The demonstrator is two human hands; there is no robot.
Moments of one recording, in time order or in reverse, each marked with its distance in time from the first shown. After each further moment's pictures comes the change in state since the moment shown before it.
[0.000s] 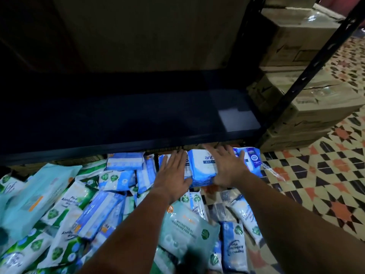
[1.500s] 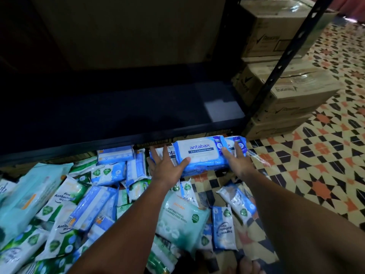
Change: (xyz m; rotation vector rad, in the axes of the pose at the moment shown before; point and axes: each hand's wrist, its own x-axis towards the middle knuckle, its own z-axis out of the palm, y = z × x) left_hand -0.002 0.034 -0.006 -0.641 0.024 -0.535; right_hand -0.031 0.054 0.031 0.931 0.030 0.664
